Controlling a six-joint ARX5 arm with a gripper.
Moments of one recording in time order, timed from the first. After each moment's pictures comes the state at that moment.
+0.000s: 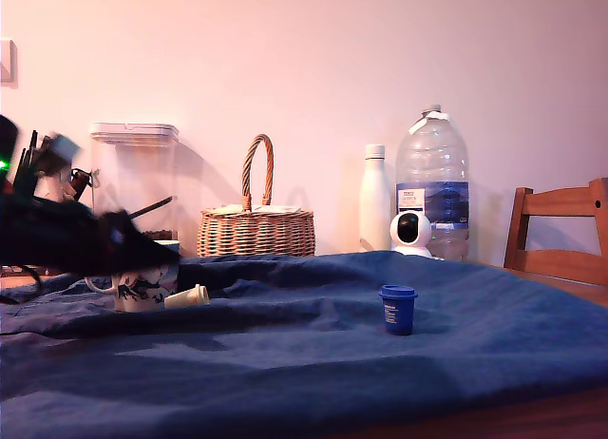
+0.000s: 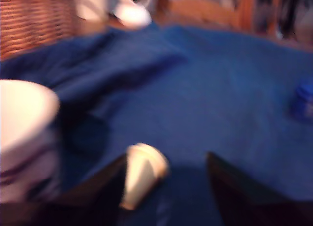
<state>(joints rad) -0.16 1.95 0.68 0.90 0.70 0.16</state>
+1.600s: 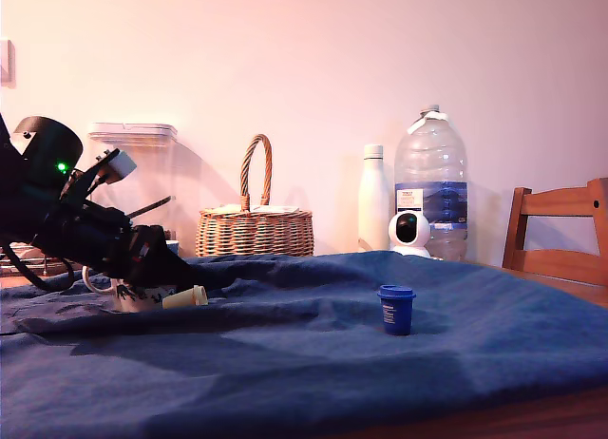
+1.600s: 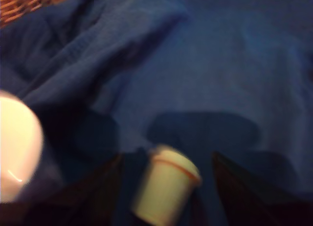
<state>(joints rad) -0.14 2.02 0.99 0.34 0.72 0.38</state>
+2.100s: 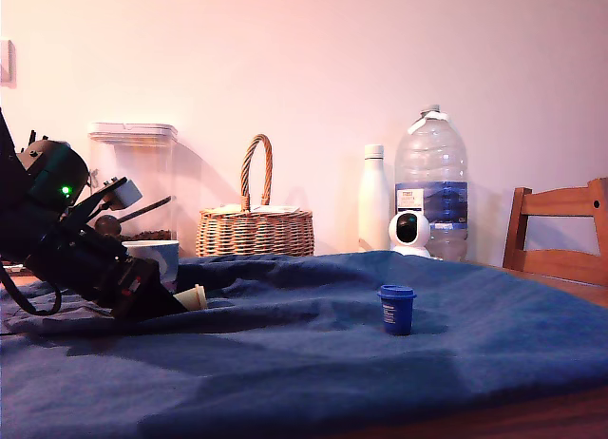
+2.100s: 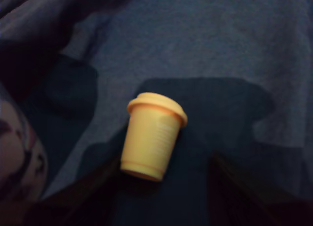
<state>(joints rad) -0.15 2.04 0.98 0.28 0.66 0.49</state>
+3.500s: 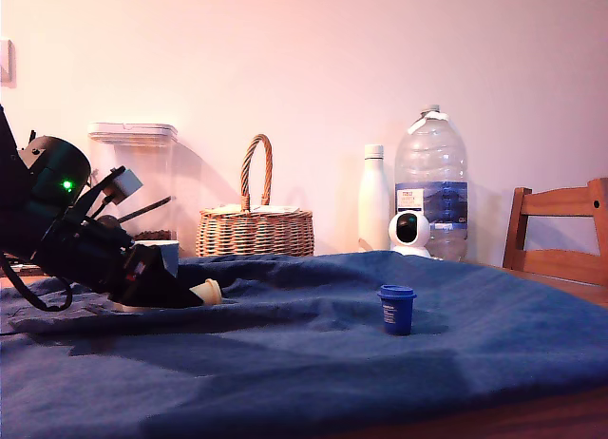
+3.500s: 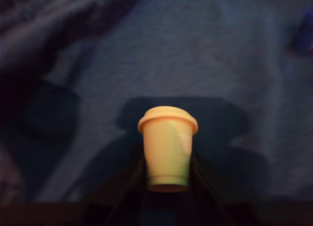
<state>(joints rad) -0.16 2.03 0.98 0.30 0.78 0.45</state>
